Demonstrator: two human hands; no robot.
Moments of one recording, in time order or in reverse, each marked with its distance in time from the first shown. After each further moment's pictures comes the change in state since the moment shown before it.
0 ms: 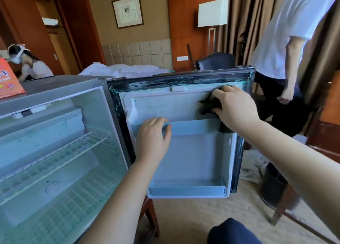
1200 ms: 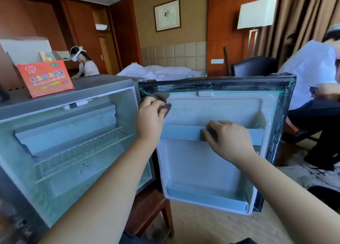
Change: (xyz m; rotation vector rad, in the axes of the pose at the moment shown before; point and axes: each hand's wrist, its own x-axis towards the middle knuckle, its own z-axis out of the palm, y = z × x) left_hand 0.045 -0.045 -0.028 0.048 0.274 -0.150; right_hand -0.023 -0.049 0.055 0.223 0.082 -0.229
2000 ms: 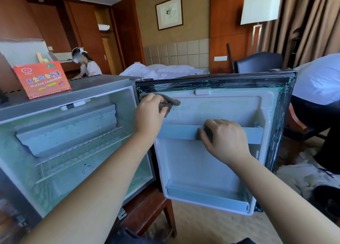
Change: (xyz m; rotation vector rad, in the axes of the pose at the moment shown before) left_hand 0.012 0.013 -0.004 0.098 -0.069 0.029; right_hand 0.000 -0.001 0.013 -0.003 0.089 0.006
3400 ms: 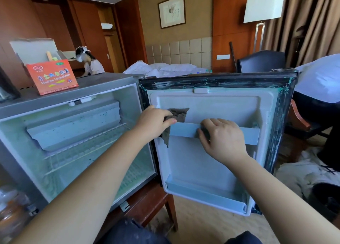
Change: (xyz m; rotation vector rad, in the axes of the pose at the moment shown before) left_hand -0.017 0.006 -0.033 0.188 -0.612 0.077; right_hand -0.011 -0.011 -0.006 -0.003 0.017 -0.050
